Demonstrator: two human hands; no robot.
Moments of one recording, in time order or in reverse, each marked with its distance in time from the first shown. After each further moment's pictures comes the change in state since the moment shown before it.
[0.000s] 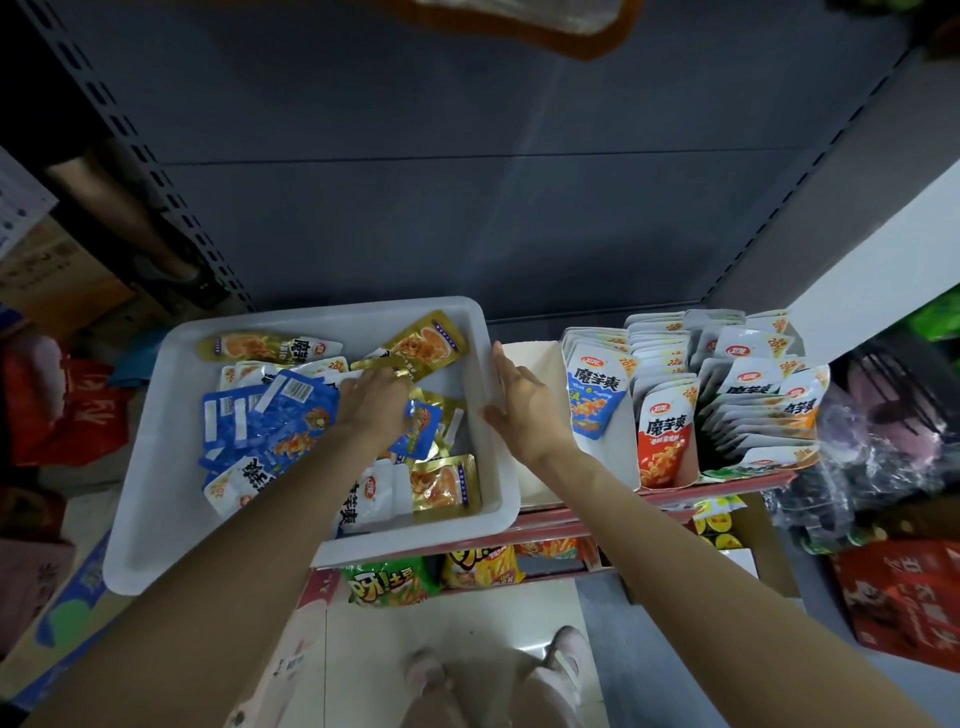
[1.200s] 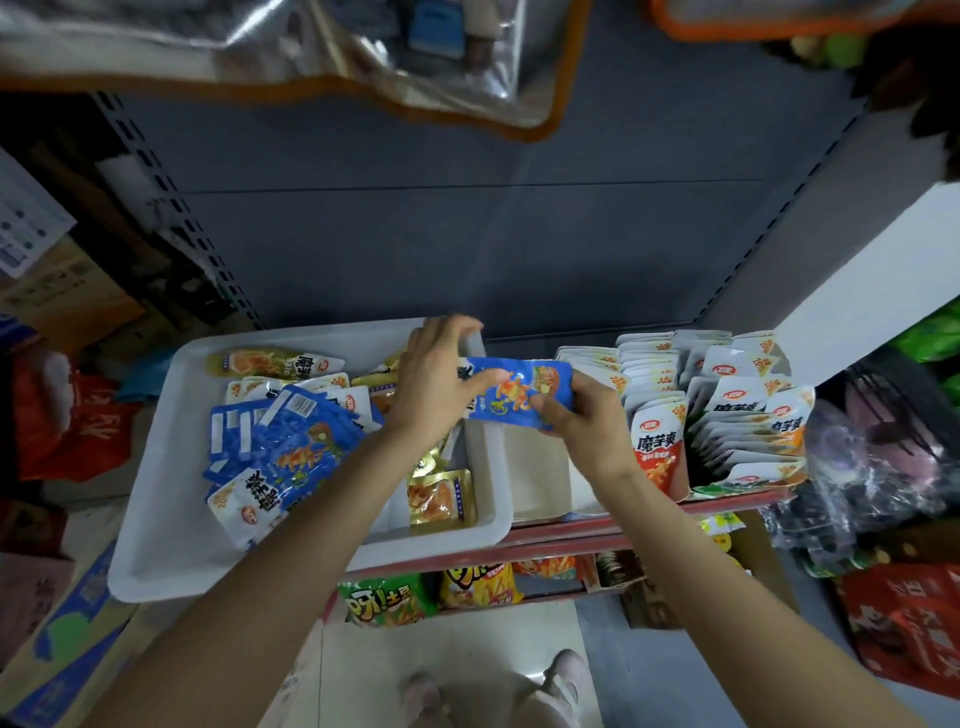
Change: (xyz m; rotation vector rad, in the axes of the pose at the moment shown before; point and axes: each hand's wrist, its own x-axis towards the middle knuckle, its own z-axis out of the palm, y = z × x) left_hand -0.024 0.065 -0.063 -0.730 0.510 0.168; right_hand -0.026 0.030 -0.035 0.758 0.263 0.075
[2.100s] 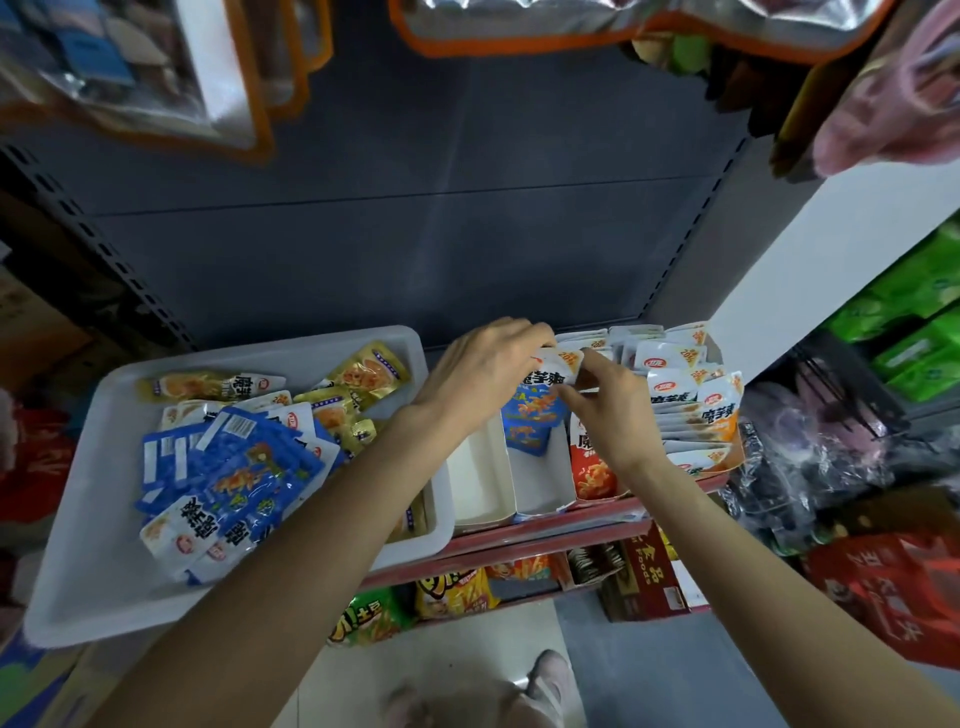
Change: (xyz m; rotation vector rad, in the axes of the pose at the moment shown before) left_hand 0.021 0.092 0.036 0.157 -0.190 0.478; right_hand 0.007 -0.002 -0.082 -0.549 0.133 -0.240
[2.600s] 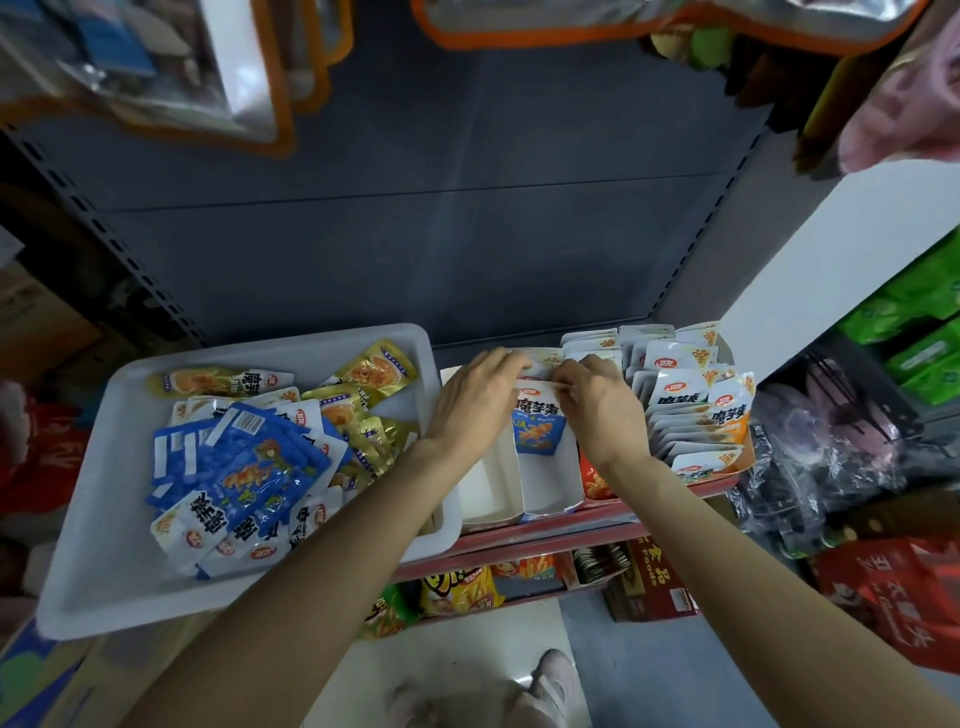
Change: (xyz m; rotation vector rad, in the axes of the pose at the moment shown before) left_hand -0.026 -0.021 0.043 0.028 -0.029 -0.209; right_hand 0.009 0.013 0.027 -0.370 -0.021 -0.083
